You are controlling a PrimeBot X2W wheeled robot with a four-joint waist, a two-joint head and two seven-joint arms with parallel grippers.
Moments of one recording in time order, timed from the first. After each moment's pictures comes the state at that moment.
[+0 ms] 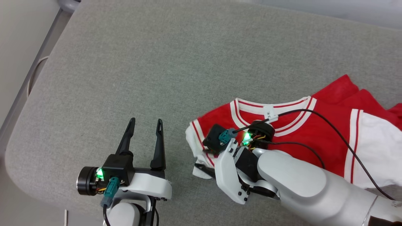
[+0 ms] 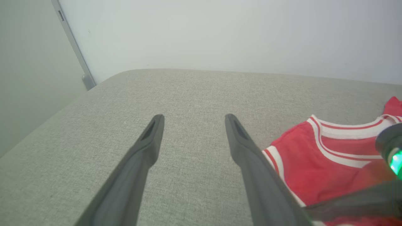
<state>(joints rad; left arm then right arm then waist) -0.15 0.05 -0.21 0.09 -0.12 0.12 -0.26 -0.90 -0.23 1.28 0.53 0.78 0.13 0.29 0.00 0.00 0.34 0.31</state>
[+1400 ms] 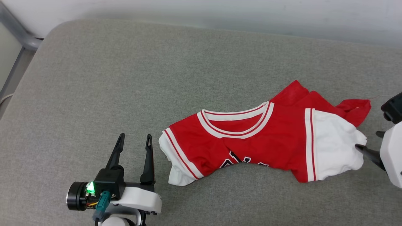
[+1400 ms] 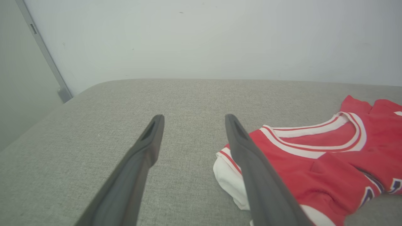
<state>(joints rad) -0.06 0.05 -0.13 0.07 -0.07 0.08 -0.26 -0.42 -0.87 0.43 0.02 0.74 0.13 0.77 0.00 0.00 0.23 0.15</state>
